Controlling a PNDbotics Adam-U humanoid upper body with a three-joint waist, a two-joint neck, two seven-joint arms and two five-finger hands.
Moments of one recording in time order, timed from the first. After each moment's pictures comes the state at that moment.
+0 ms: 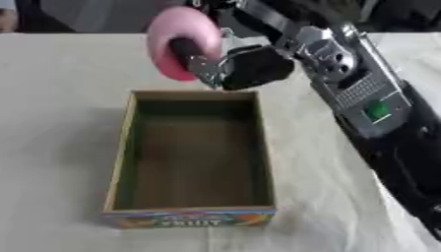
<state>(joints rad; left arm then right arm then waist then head) -0.35 0.19 0.11 -1.98 0.23 -0.24 0.15 -0.75 -0.55 0.34 -1.88 0.29 -0.12 0.38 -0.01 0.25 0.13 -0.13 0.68</state>
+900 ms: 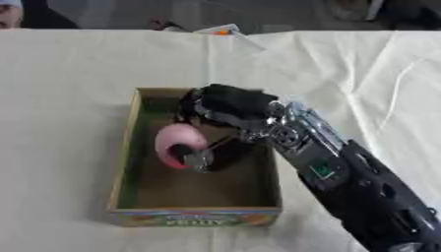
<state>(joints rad) -0.36 0.19 0.11 -1.98 0.23 -0.24 0.13 -0.62 -0.47 0.44 -1.74 0.55 -0.26 0.48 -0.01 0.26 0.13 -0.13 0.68</state>
